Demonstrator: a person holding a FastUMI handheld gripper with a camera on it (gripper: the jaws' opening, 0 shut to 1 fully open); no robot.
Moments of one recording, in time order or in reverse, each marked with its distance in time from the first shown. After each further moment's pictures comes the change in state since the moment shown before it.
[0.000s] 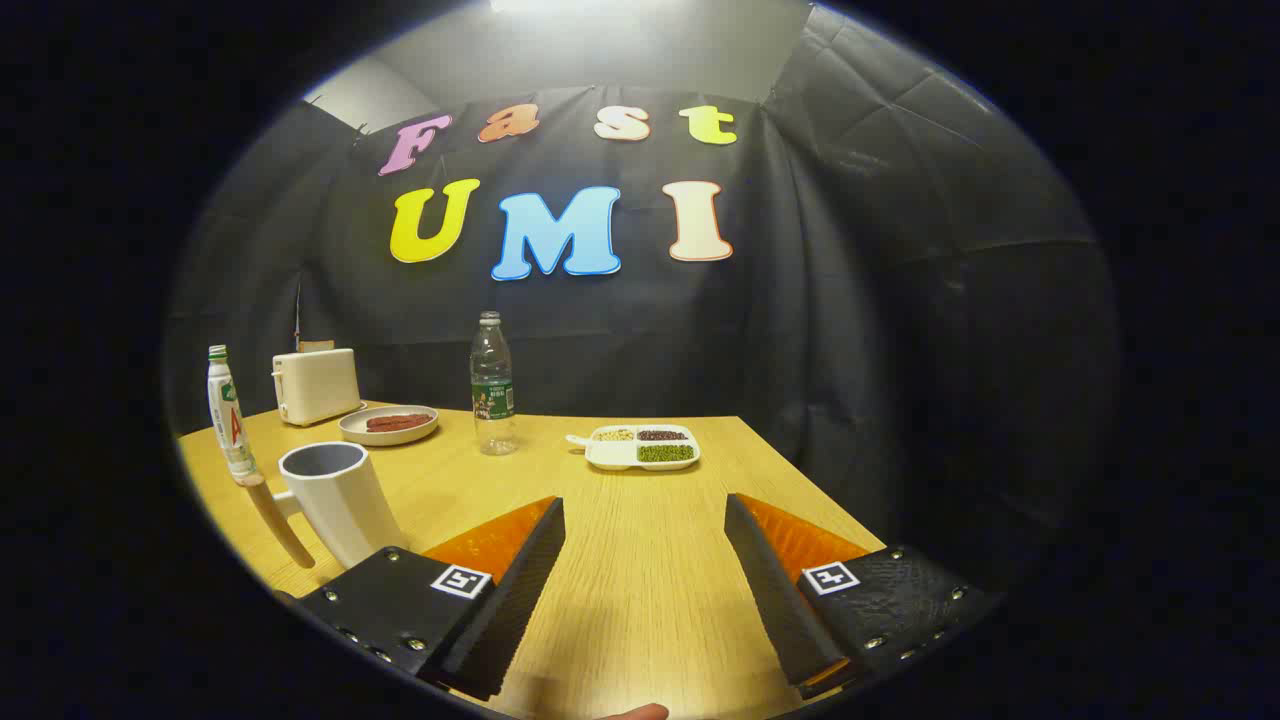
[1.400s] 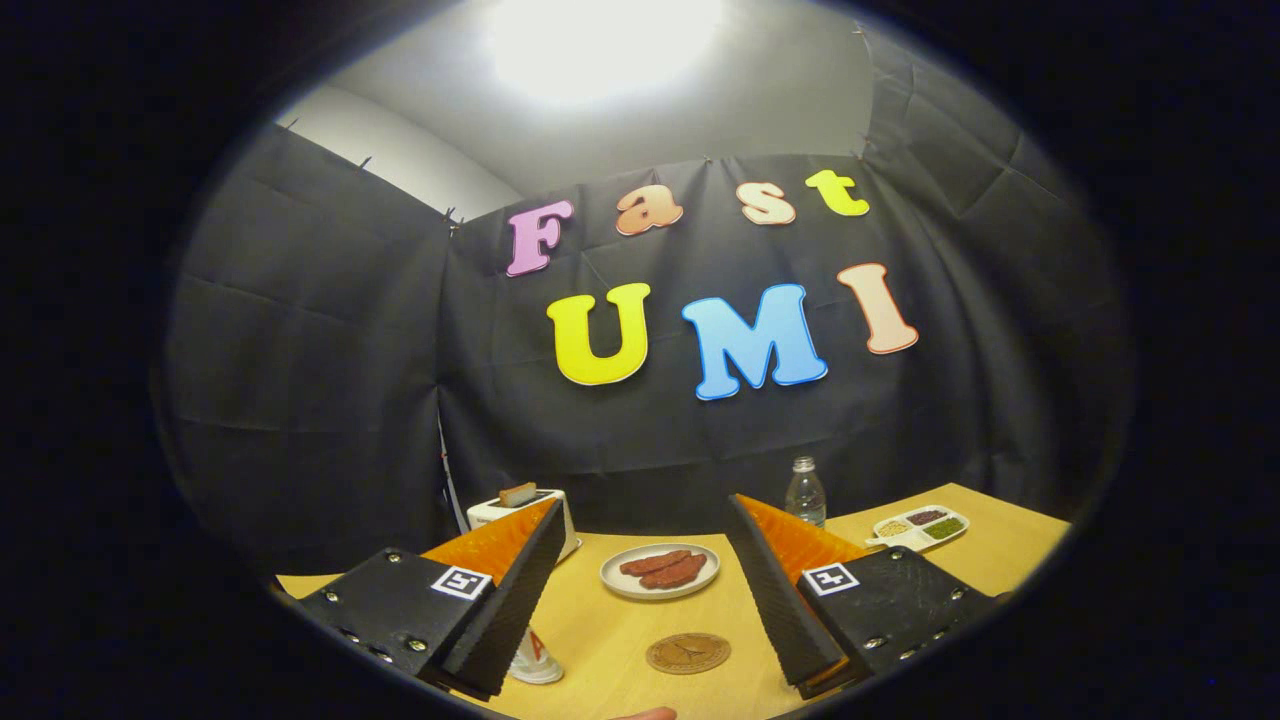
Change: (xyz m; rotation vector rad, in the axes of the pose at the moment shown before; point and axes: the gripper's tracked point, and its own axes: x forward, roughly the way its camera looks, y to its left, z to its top) arm -0.058 0.373 0.157 0.145 -0.206 0.329
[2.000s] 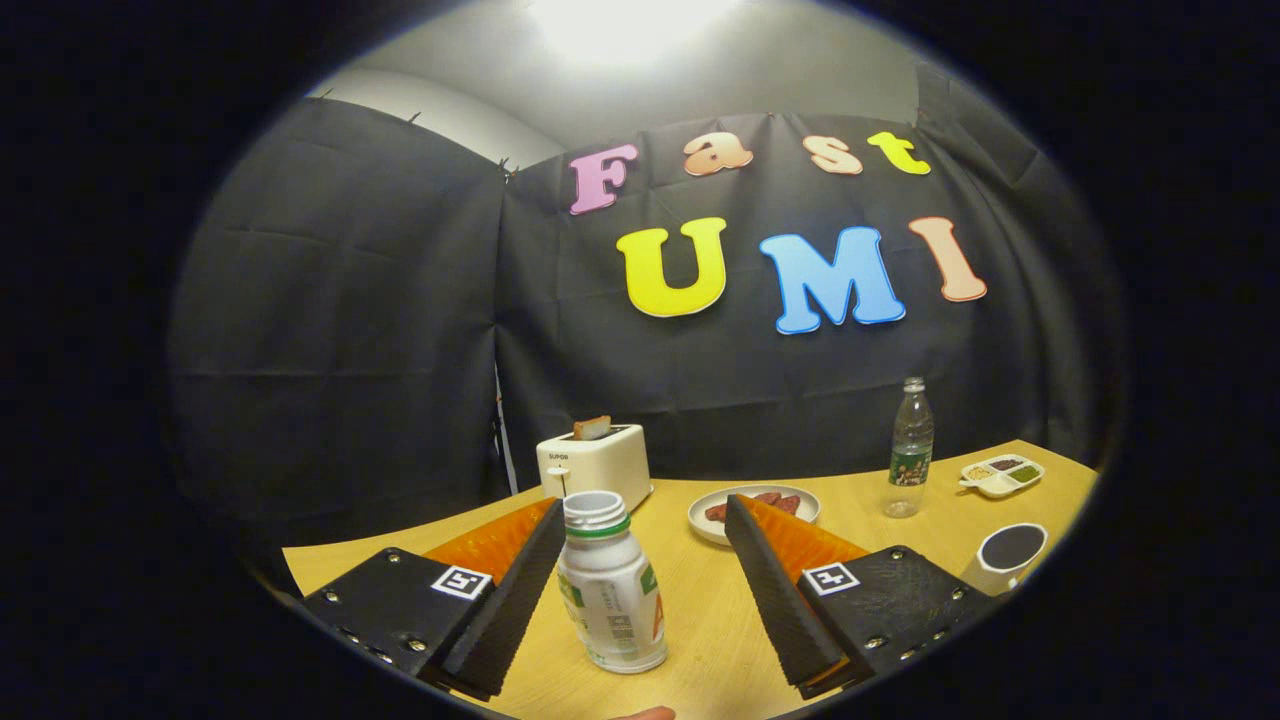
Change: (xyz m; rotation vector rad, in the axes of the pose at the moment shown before) arm 0.022 0.096 -0.109 -0.048 0.159 0.123
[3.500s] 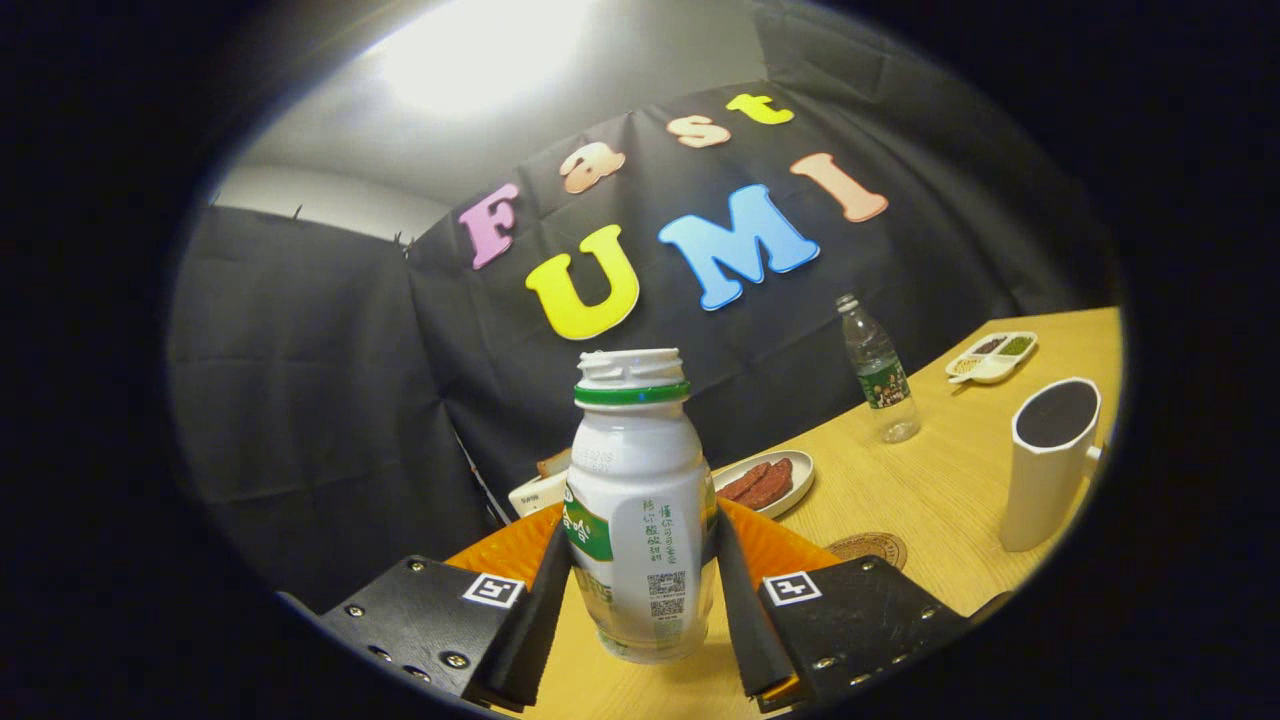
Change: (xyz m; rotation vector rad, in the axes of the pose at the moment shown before) arm 0.009 -0.054 -0.001 0.459 -0.152 -0.123
